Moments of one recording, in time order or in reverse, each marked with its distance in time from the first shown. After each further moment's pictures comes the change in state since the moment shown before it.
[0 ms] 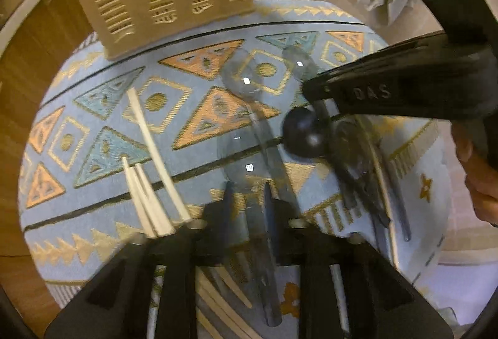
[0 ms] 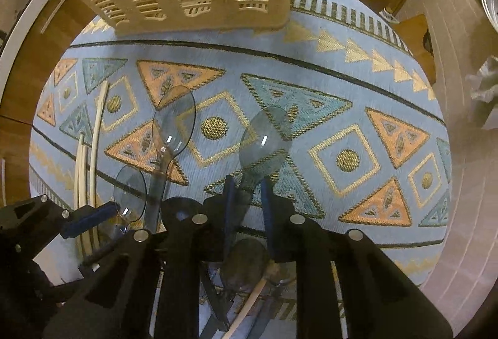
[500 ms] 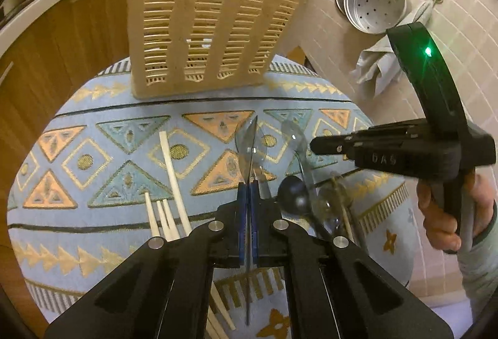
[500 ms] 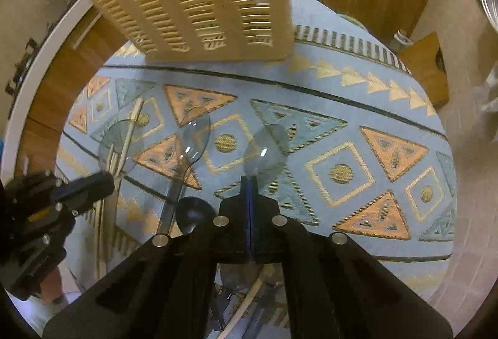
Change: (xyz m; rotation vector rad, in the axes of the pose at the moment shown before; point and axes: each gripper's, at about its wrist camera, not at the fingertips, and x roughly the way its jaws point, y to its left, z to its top) left arm -0.052 0.032 -0.003 -0.142 -0.263 -0.130; right arm -0.021 -0.021 -0.006 0.007 -0.123 0.152
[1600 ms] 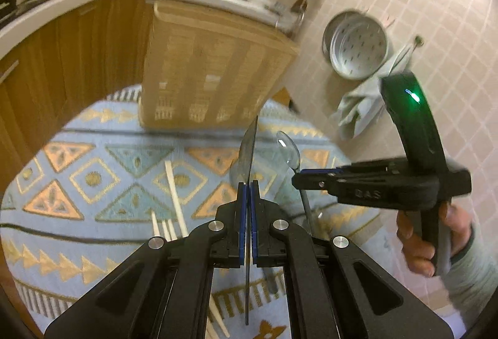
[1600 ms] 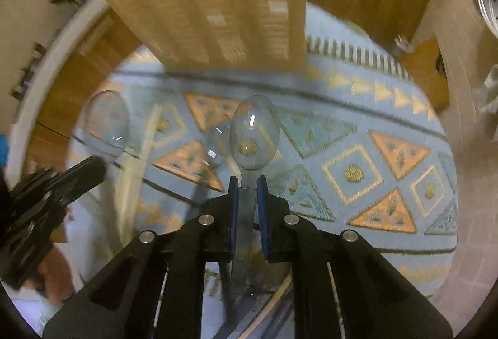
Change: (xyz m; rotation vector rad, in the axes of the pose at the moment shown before) left arm -0.035 0.023 -0.003 -0.068 -0.225 -0.120; right arm -0.062 0.020 -0.020 -0.045 -0.160 0.032
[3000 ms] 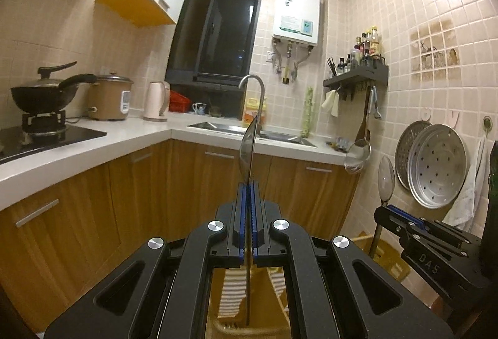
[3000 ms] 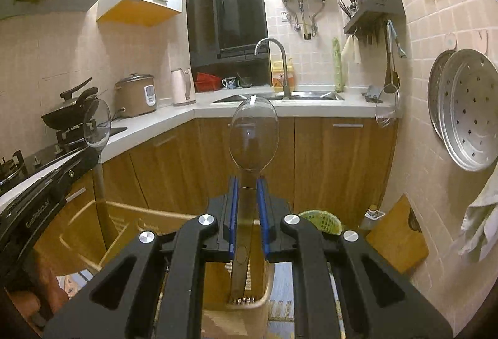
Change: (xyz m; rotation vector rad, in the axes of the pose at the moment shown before) left arm 0.036 0.004 0.134 0.090 -0.671 0.379; right arm -0.011 -0.023 0.121 -0.028 -0.791 -0.169
